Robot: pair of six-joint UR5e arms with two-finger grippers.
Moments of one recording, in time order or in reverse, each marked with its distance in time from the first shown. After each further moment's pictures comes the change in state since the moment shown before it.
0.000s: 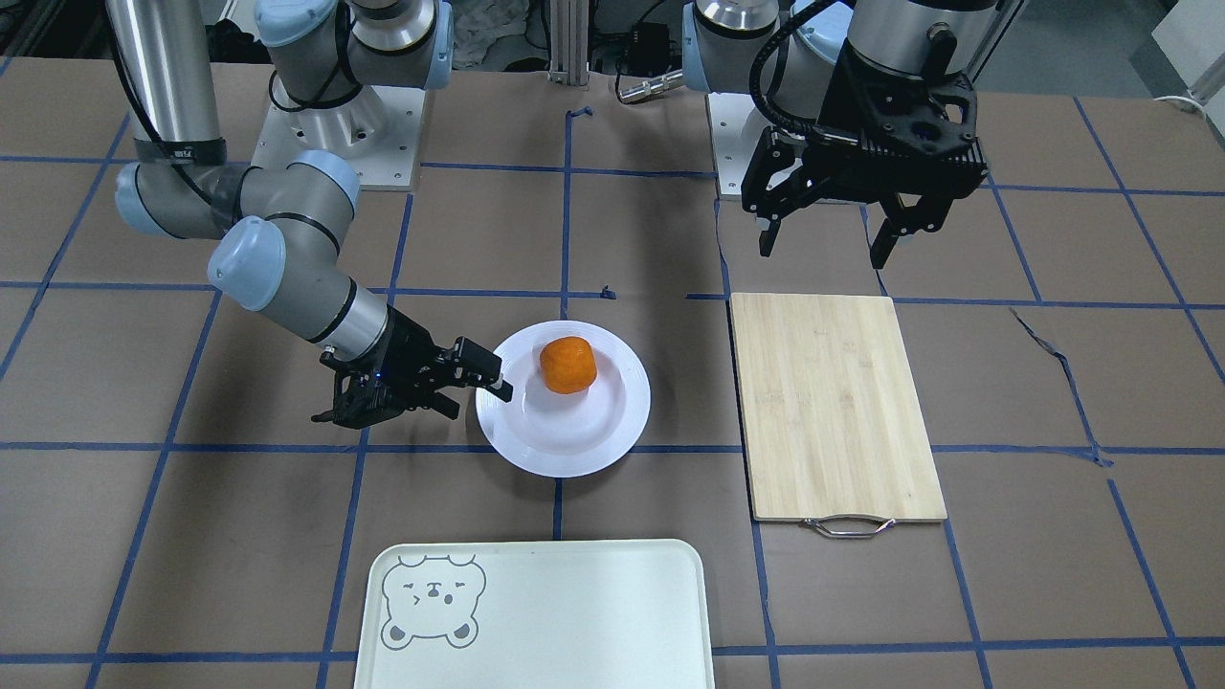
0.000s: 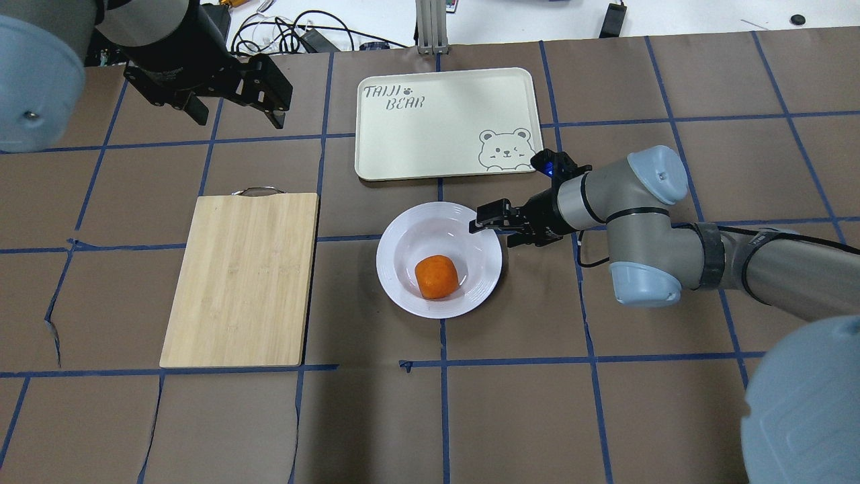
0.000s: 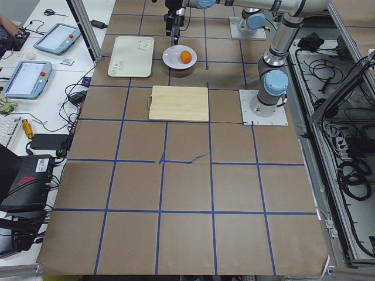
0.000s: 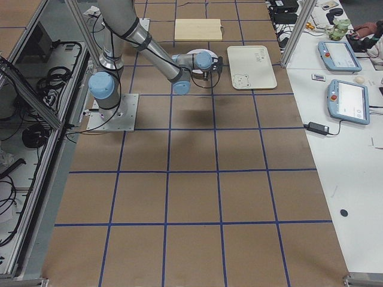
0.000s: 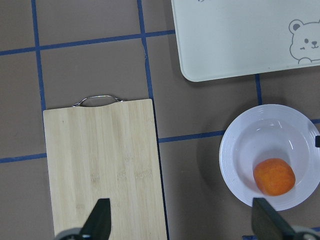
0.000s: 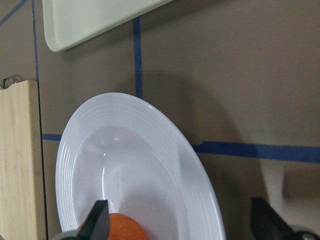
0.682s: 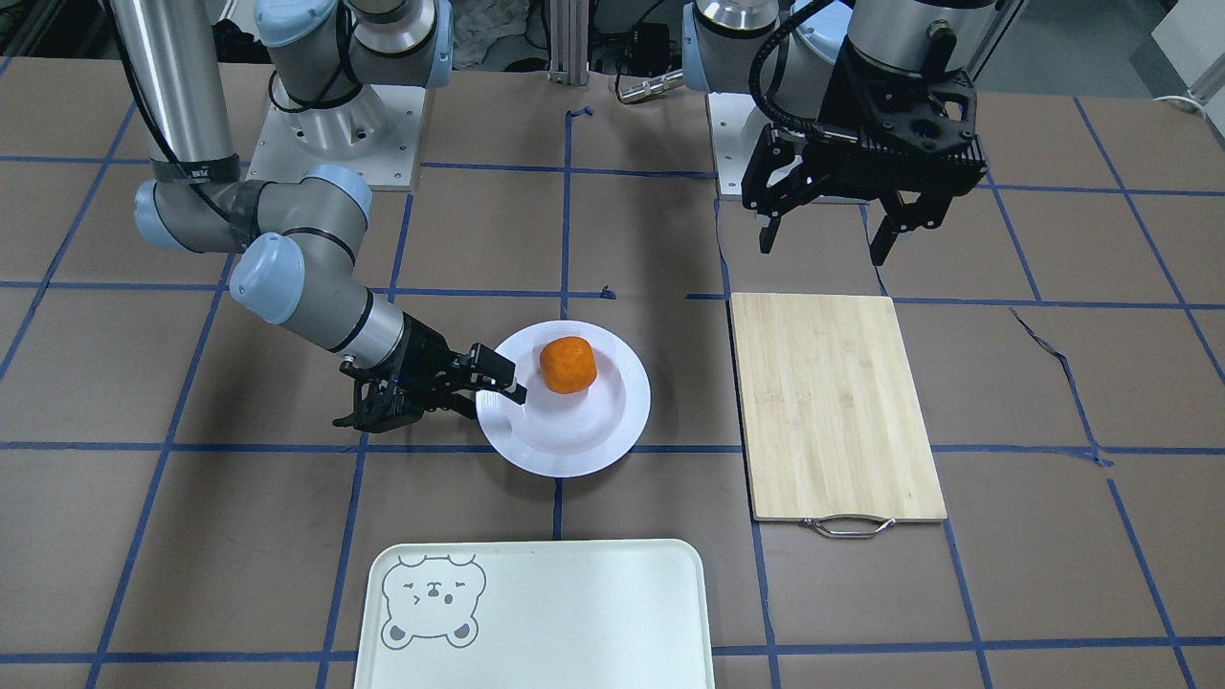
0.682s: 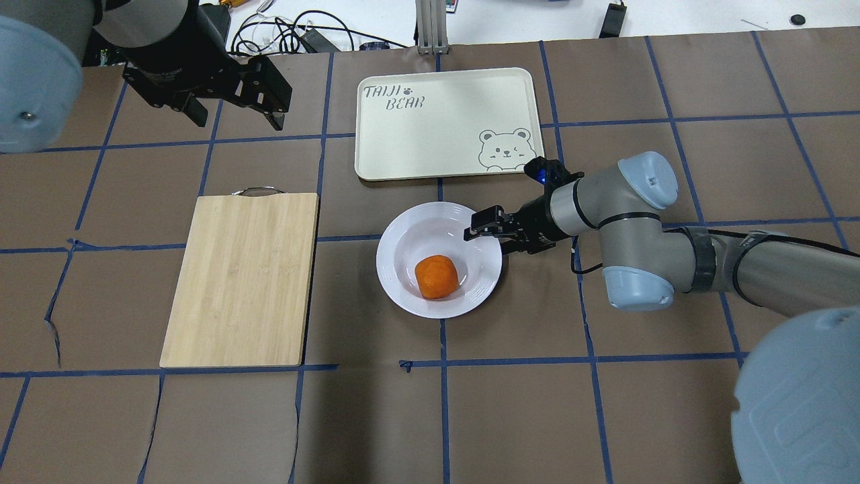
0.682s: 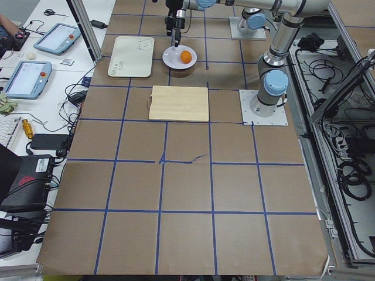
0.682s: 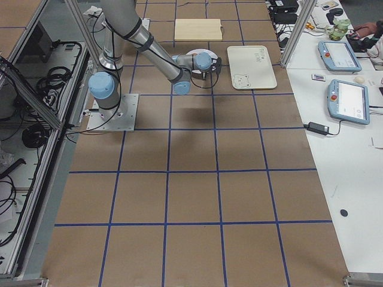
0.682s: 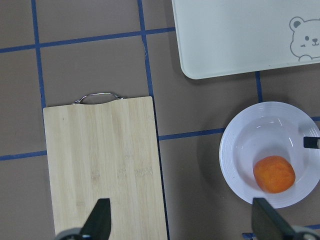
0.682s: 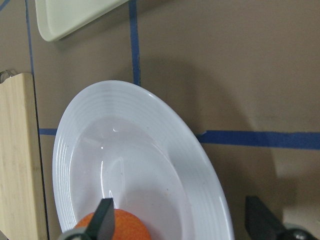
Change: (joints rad) left arm 0.000 0.003 0.000 -0.007 0.000 0.000; right arm 0.013 0.013 0.005 0.006 -0.003 0.028
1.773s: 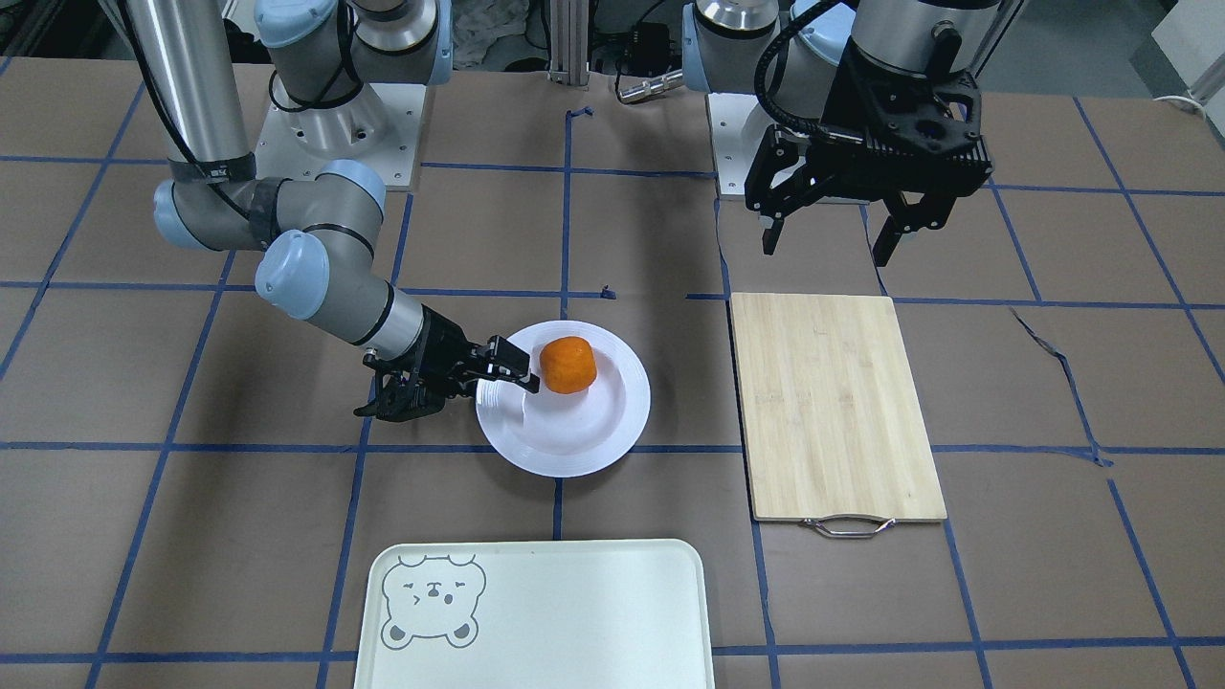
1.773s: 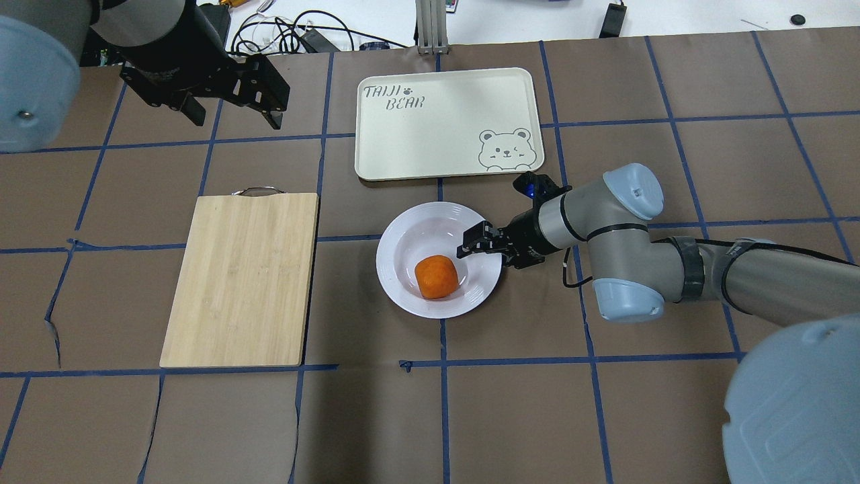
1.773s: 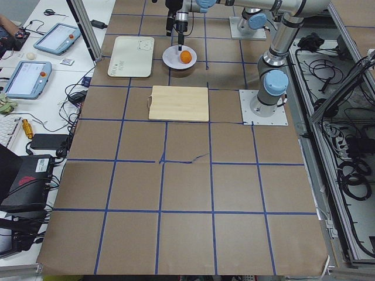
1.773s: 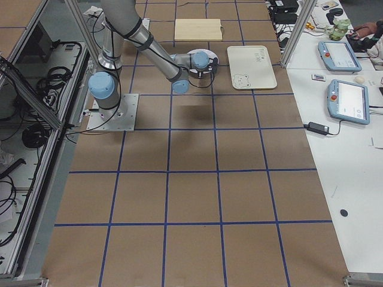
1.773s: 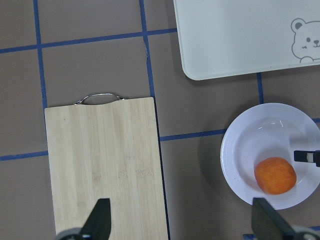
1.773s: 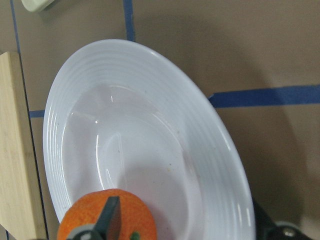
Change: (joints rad) left arm 0.005 0.000 0.000 0.002 0.000 0.000; right arm 0.035 0.003 0.024 0.002 -0.012 0.031
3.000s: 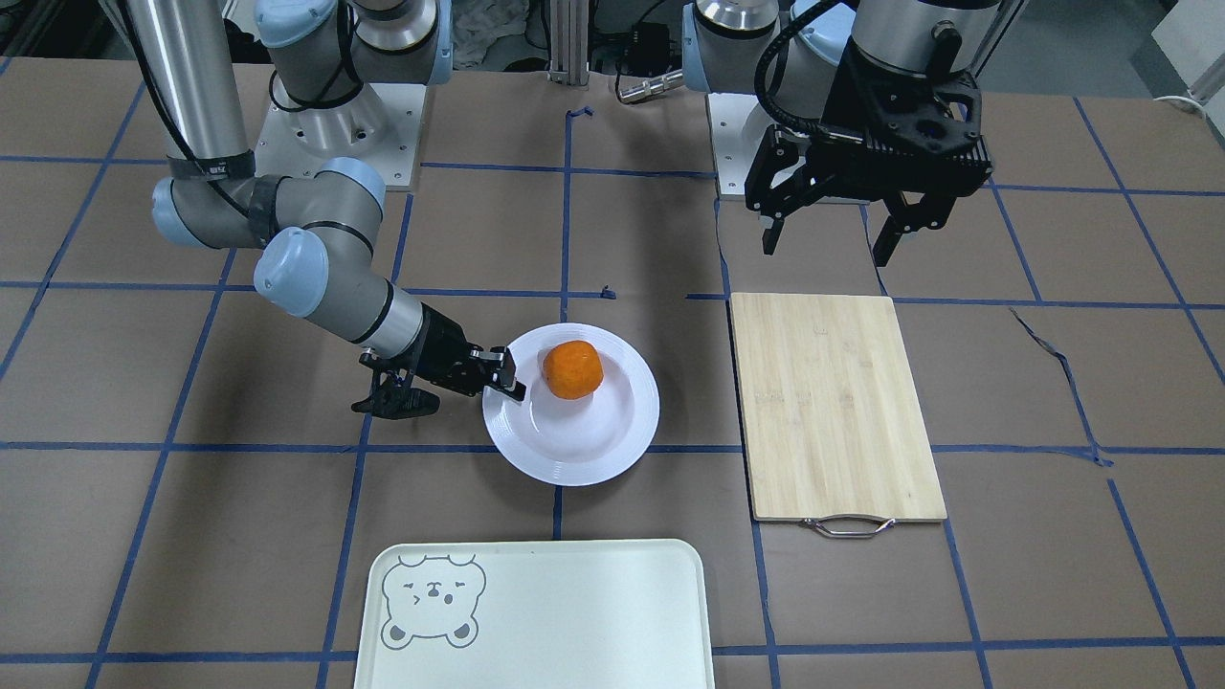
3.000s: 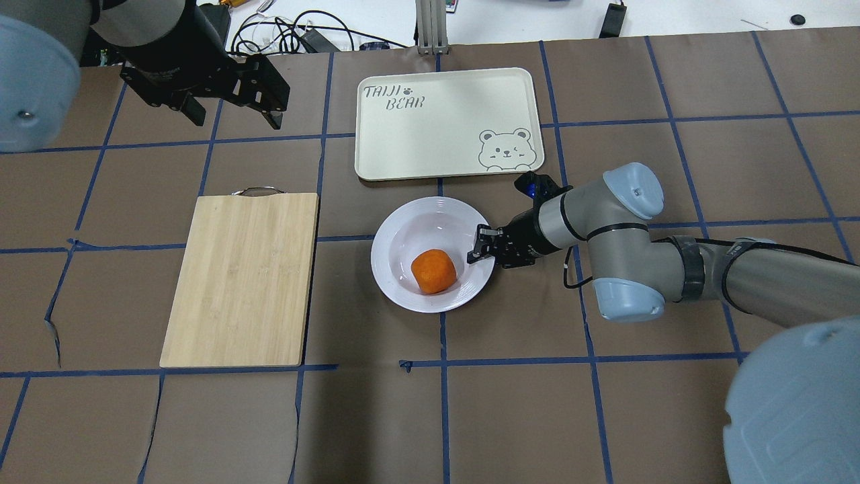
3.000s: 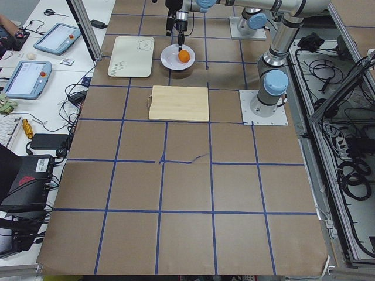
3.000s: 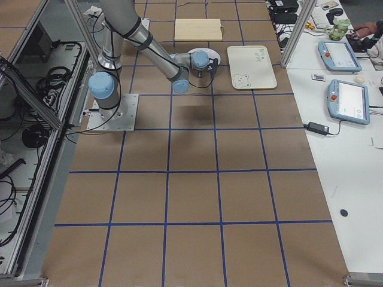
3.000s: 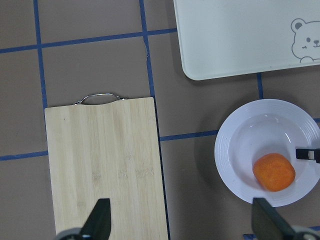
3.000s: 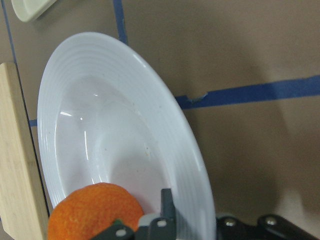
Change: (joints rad) left arm 0.000 0.000 0.000 0.000 0.000 0.000; right arm 0.000 -0.010 -0.002 0.002 0.003 0.100
